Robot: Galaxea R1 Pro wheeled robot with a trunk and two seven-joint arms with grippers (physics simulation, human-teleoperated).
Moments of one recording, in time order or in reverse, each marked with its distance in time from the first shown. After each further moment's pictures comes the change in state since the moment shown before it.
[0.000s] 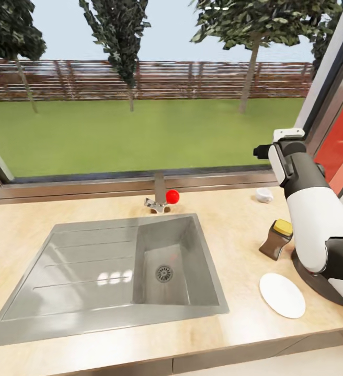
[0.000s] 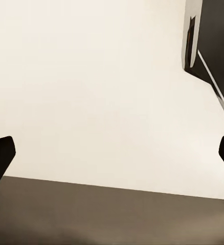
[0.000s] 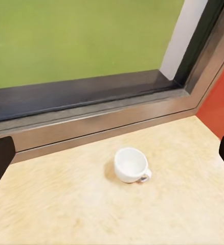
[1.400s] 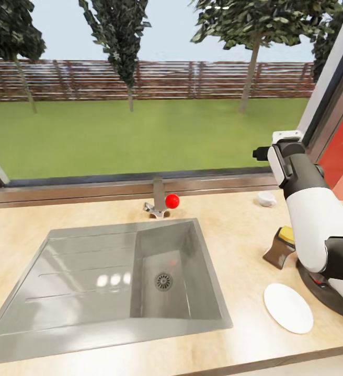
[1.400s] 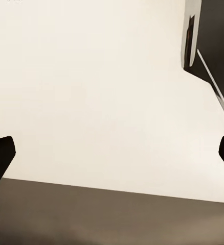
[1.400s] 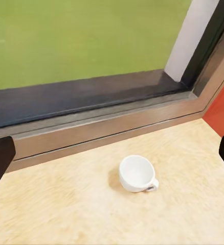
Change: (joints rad) left arm 0.001 0.000 0.000 0.000 0.000 0.001 -0.003; right arm 0.000 0.000 0.002 0.018 -0.001 0.000 0.000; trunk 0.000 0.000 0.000
